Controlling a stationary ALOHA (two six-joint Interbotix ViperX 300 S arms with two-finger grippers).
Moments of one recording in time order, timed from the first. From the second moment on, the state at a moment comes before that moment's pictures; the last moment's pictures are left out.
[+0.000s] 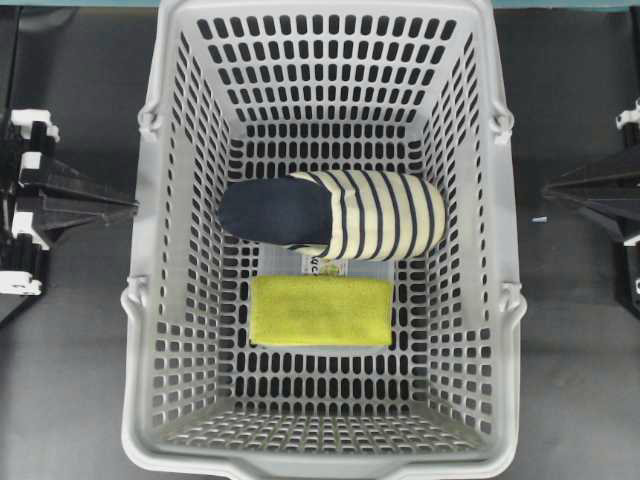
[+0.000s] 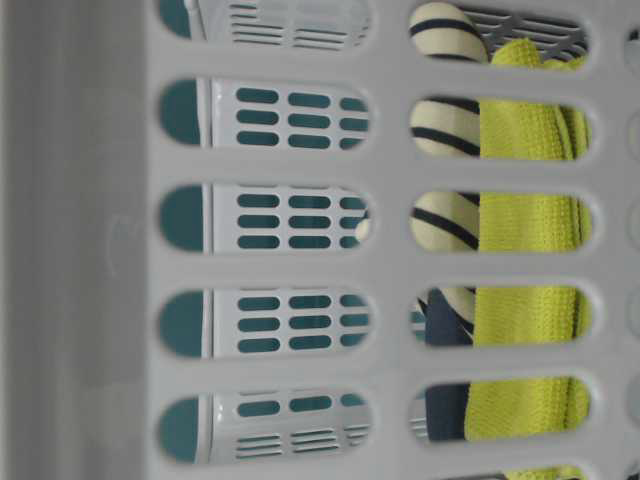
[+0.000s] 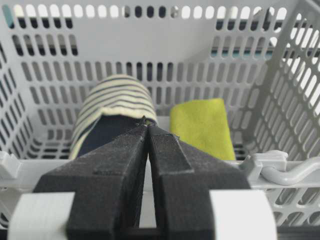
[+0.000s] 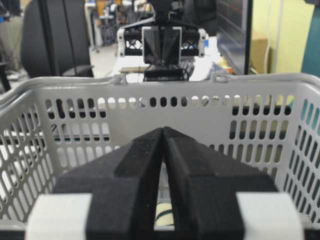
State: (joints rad) left arm 0.00 -0.96 1.17 0.00 -0.29 0.00; right arm 0.00 -0.97 1.18 0.00 -0.29 0.00
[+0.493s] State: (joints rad) left arm 0.00 -0.79 0.79 0.04 0.28 -0.06; right arm 0.00 -0.97 1.13 0.01 -0.07 0.04
